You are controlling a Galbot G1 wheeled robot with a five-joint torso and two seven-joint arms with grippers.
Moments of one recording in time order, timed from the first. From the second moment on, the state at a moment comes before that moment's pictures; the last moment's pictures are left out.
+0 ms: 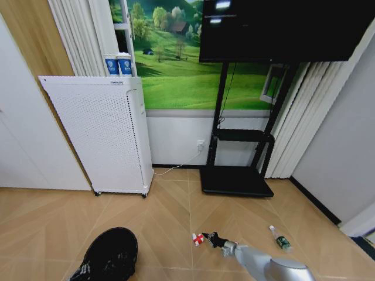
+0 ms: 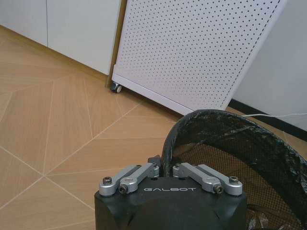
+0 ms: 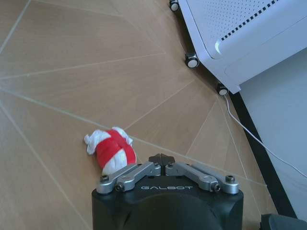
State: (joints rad) left arm 1.95 -0.98 -0.67 -1.88 -1.01 -0.17 -0.20; right arm -0.51 1.20 -1.05 0.31 -0.08 0.74 0.33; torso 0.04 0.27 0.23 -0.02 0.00
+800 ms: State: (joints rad) left arm 1.94 -0.98 -0.66 -1.88 -1.01 -0.17 -0.21; right arm -0.51 1.20 -1.06 0.28 -0.13 0.73 0.34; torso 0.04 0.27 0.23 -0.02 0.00
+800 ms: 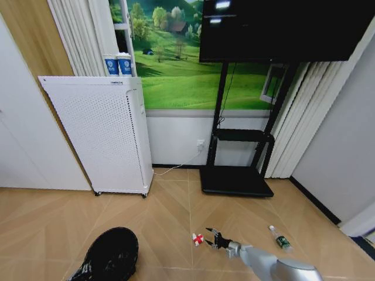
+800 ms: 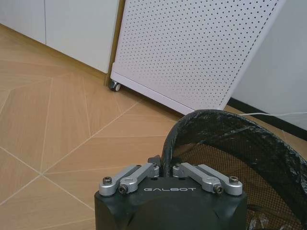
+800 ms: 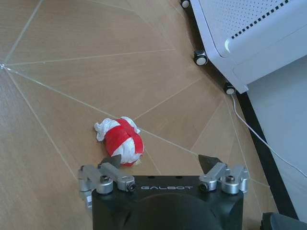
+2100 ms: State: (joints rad) left arm 1.91 -0.97 -0.65 -1.88 -1.04 -0.17 -0.20; right arm -0.50 1.32 -1.16 0.15 -0.14 0.69 0.33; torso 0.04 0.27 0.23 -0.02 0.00
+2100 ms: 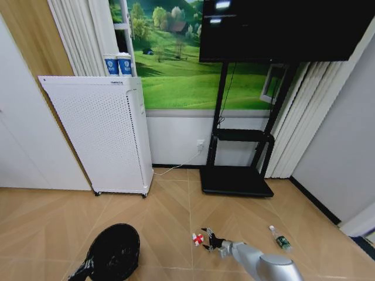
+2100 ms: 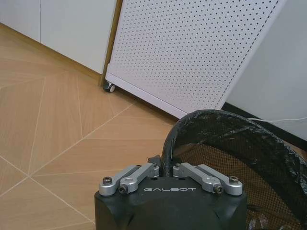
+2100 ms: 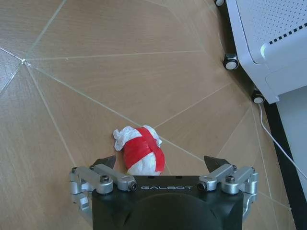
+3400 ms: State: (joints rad) left arm 1.90 -0.97 -0.64 -1.88 -1.05 -0.17 -0.20; right arm -0.51 1.36 -1.18 0.11 -0.06 0.67 0.32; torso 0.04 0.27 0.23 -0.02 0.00
